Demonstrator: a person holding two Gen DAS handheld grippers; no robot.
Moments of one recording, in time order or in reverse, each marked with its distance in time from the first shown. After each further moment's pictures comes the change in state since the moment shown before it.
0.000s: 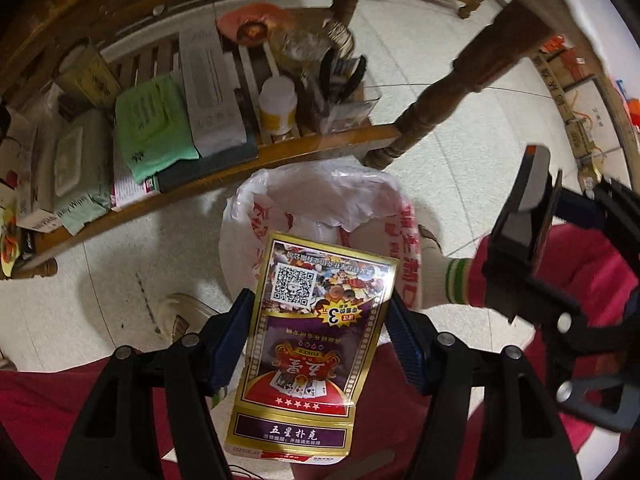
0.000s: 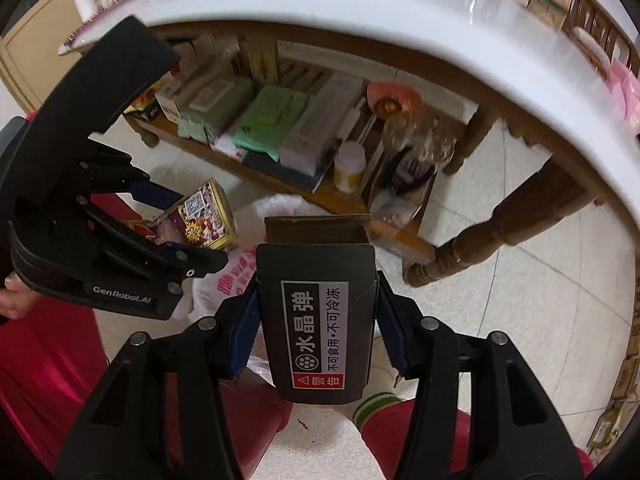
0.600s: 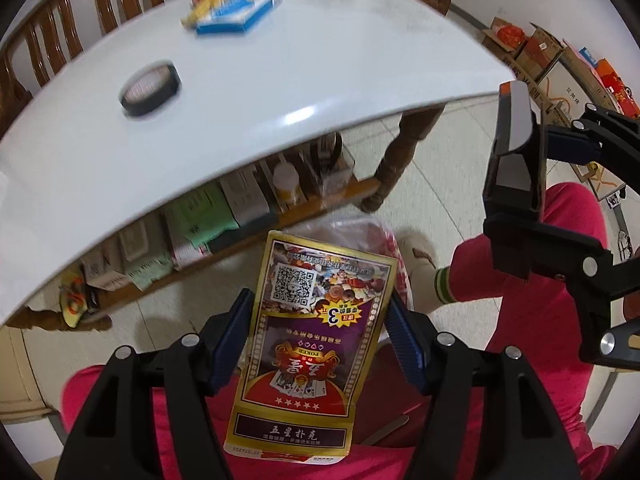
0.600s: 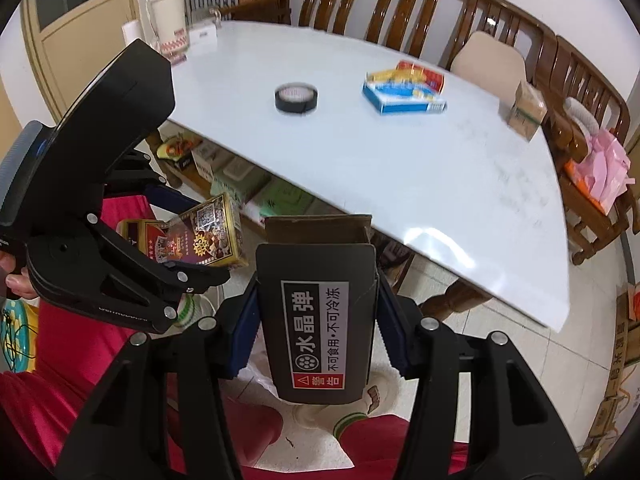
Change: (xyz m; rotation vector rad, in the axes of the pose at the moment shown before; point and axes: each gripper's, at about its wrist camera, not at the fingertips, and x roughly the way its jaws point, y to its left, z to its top) left arm -0.134 -0.026 -0.025 0.169 -0.186 0.087; right arm -0.139 0.030 0.027 -0.103 -0.190 -0.020
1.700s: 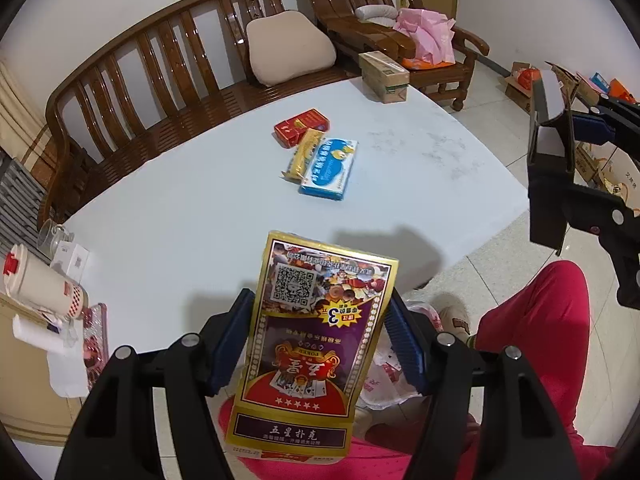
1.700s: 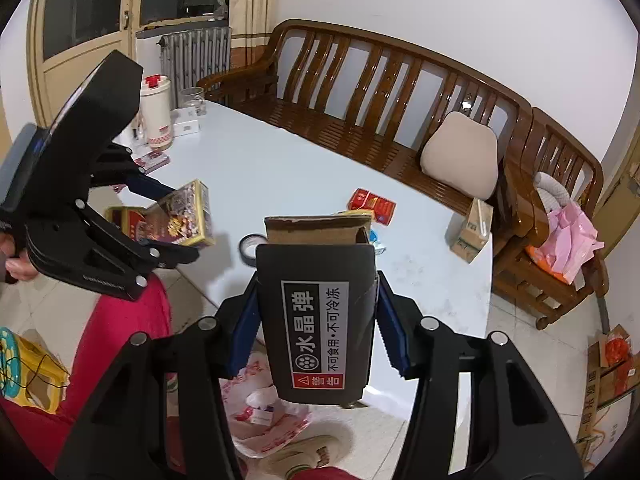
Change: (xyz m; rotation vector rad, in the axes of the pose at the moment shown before) left arm -0.159 0.041 0.077 0.035 -0.228 0.169; right arm -0.109 -0.037 0.126 -0.056 -0.222 -0.083
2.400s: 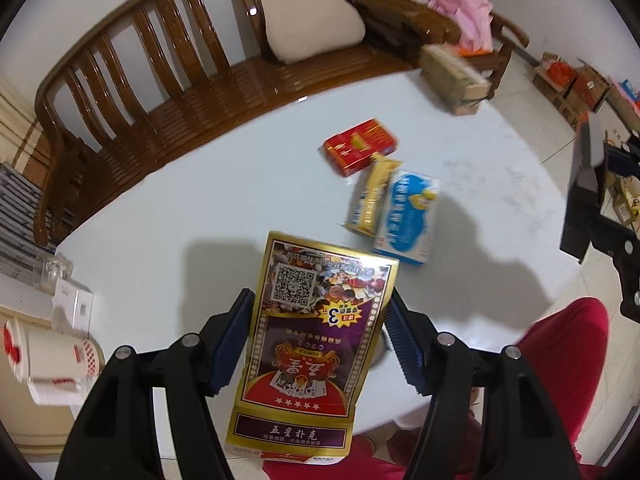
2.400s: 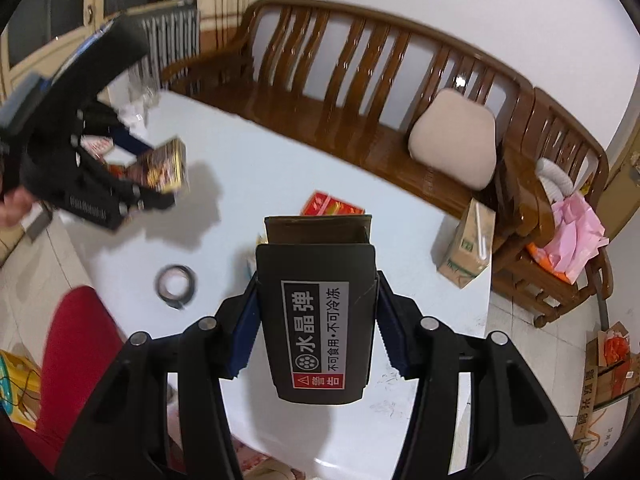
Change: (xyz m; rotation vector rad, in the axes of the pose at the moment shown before) left arm 0.077 0.083 0.117 -0.028 0.127 0.030; right arm 0.102 -0.075 0.058 0.032 0.060 -0.028
